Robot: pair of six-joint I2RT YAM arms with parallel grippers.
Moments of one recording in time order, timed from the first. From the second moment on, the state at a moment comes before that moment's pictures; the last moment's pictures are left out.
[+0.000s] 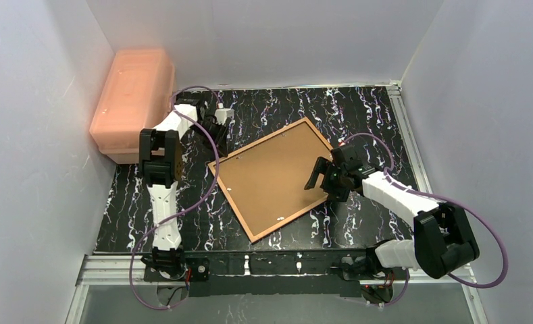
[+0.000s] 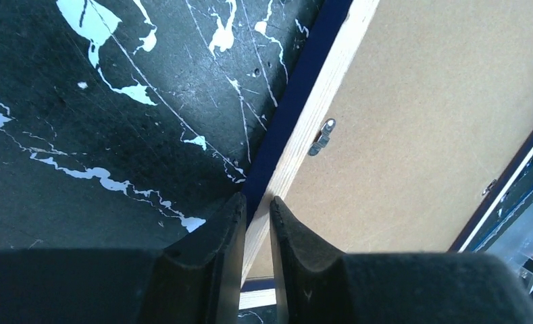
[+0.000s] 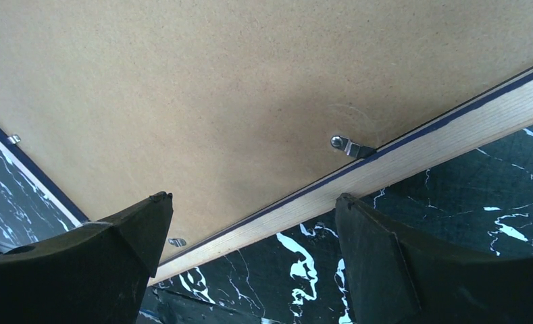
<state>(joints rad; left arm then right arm) -0.12 2.26 1.82 -1.02 0.57 0.37 0.47 1.30 0.71 -0.45 -0.13 0.78</state>
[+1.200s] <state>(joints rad) -0.10 1.93 1.28 -0.89 0.62 0.32 0.43 1.25 0.72 -0.67 0.04 0.79</state>
